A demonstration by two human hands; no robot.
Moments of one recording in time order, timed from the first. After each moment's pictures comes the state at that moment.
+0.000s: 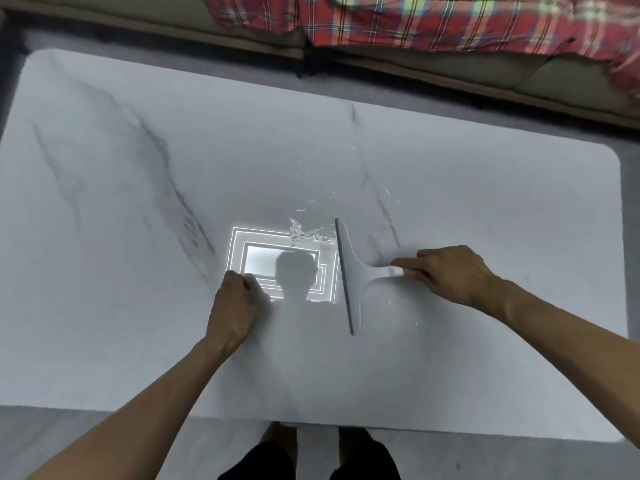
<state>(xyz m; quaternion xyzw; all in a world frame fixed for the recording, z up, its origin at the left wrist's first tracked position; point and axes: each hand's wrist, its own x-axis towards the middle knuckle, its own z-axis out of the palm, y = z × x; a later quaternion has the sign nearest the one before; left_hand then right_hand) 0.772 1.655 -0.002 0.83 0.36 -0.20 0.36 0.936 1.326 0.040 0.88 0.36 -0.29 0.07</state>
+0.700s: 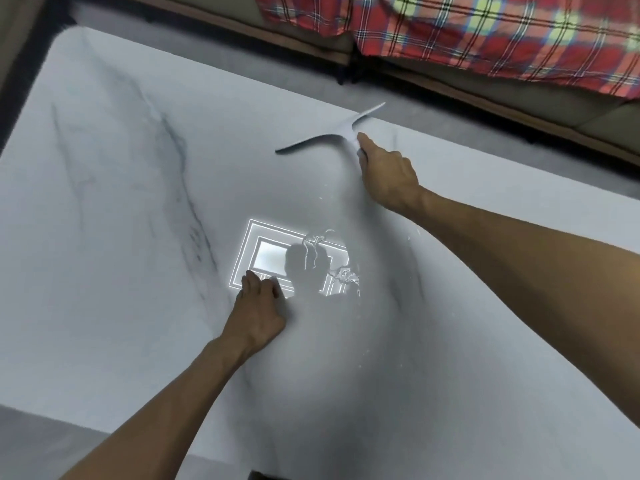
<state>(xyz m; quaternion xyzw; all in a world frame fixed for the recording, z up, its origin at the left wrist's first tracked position) 0.828 1.656 -0.052 0.86 0.25 -0.34 0.30 1.103 1.538 -0.008 0.95 0.19 -0.24 -0.09</state>
